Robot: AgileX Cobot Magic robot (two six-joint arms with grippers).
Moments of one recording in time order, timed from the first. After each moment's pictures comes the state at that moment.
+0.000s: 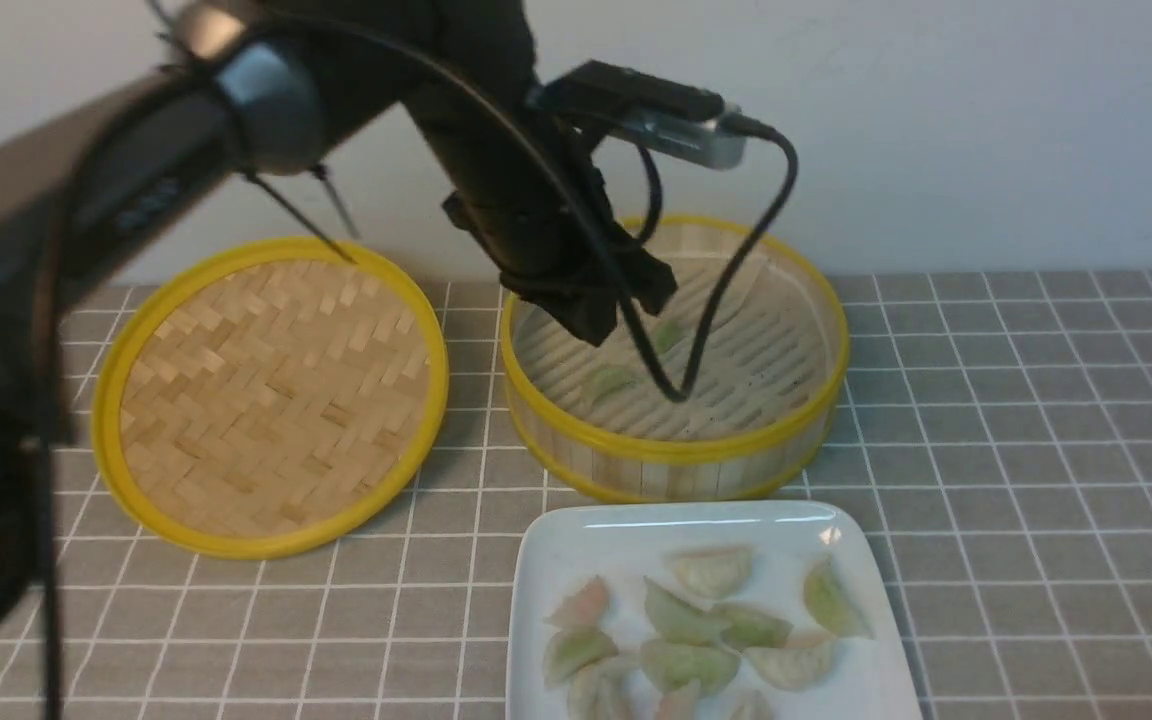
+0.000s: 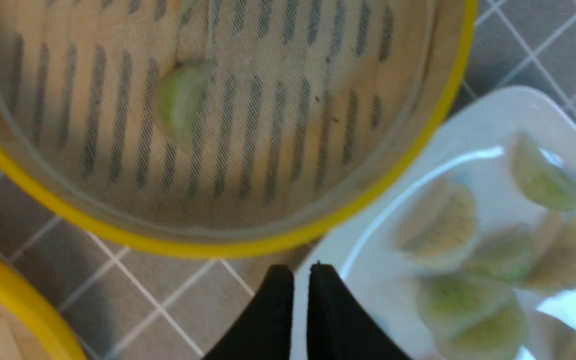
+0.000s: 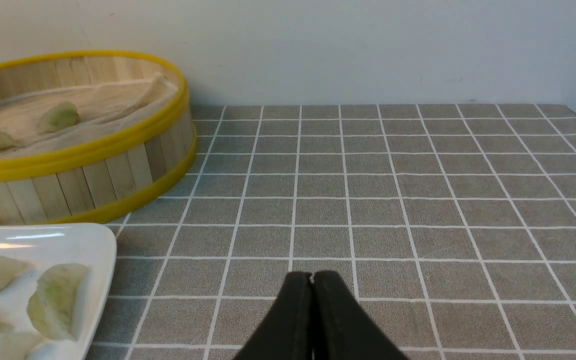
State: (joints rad) right arm 0.05 -0.01 0.02 -0.20 0.38 0.28; left arm -0.52 2.11 -2.03 -0.15 1.22 0.19
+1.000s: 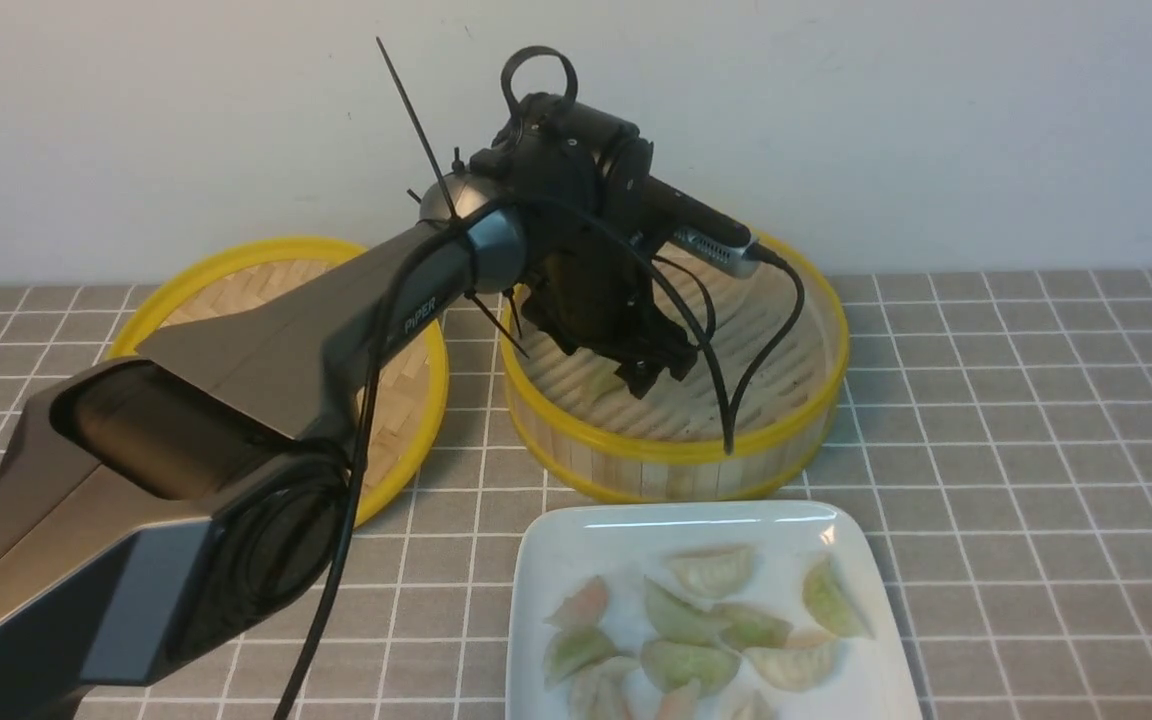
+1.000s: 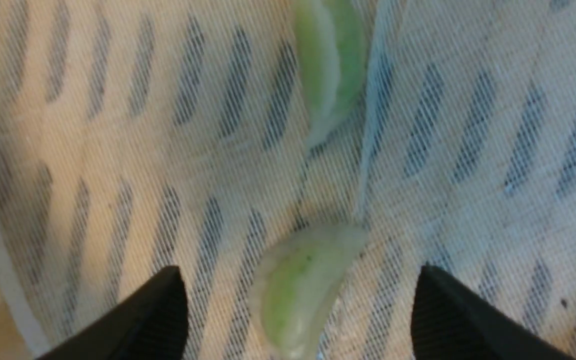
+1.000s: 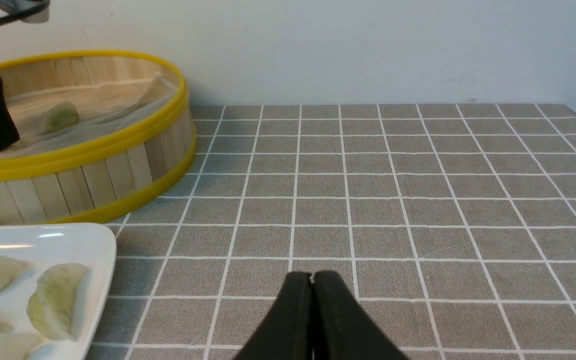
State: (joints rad) right arm 0.05 -0.01 0.02 -0.20 0.38 0.28; left arm -0.55 2.45 -2.27 0.06 1.09 0.08
